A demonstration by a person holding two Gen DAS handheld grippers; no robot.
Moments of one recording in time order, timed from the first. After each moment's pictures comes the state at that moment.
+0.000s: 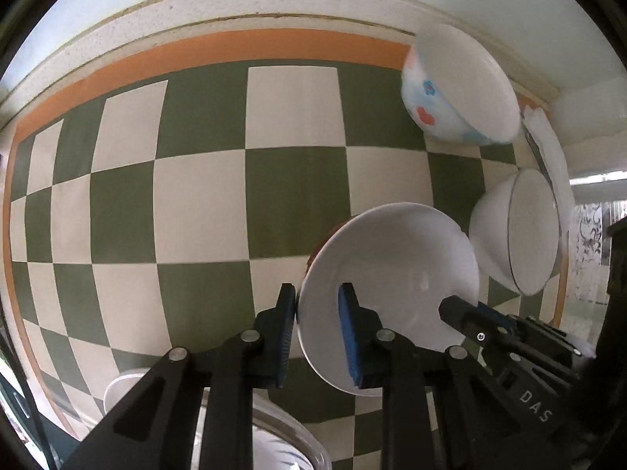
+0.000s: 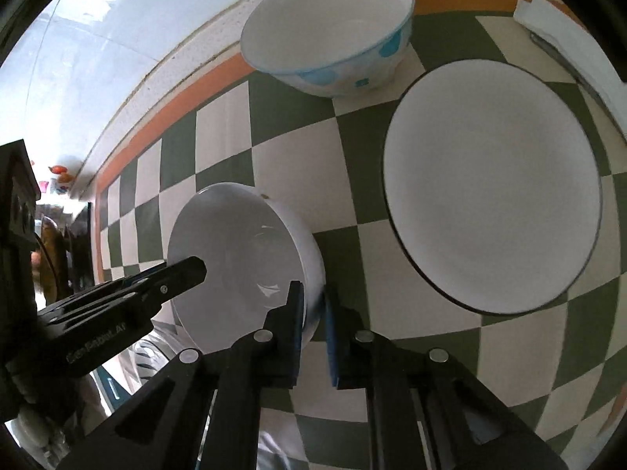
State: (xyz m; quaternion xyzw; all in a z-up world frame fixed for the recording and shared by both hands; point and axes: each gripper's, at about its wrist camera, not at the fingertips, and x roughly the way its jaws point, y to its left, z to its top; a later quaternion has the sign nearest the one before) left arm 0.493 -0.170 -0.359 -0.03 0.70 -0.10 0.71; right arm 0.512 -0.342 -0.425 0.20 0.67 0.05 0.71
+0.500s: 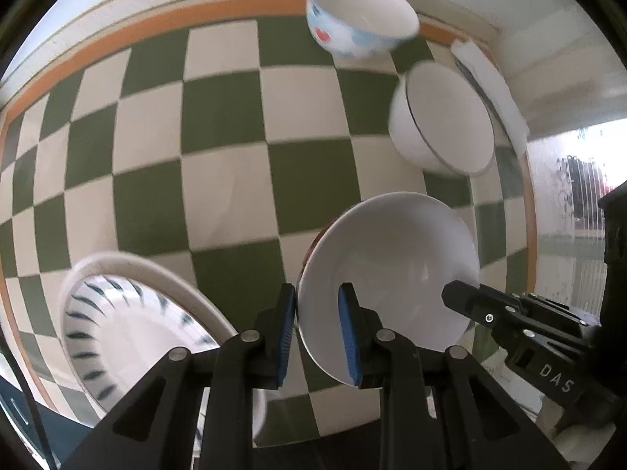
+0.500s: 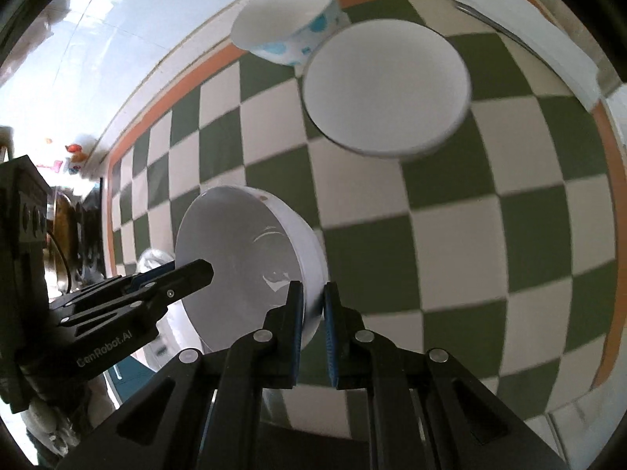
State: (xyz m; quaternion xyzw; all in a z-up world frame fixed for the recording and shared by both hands) left arm 0.402 -0.211 -0.337 -0.02 0.70 -0.15 0.69; right arm 0.415 -0.384 -0.386 0.22 0.68 0.05 0.70
